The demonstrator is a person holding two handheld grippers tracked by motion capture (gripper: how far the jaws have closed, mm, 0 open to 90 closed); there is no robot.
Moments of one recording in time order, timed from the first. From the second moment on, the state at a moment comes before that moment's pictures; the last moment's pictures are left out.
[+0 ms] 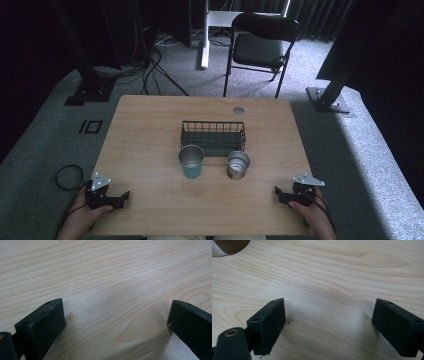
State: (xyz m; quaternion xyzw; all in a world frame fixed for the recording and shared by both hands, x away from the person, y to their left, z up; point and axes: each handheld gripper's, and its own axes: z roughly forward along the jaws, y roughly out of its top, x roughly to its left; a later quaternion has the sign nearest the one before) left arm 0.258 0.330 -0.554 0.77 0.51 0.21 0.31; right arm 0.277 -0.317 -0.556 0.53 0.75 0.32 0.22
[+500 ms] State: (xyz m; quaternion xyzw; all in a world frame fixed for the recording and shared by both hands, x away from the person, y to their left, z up) left arm 0.258 0.330 -0.554 0.77 0.51 0.21 0.31; right arm 0.278 -0.314 -0.556 0.53 0.75 0.32 0.23
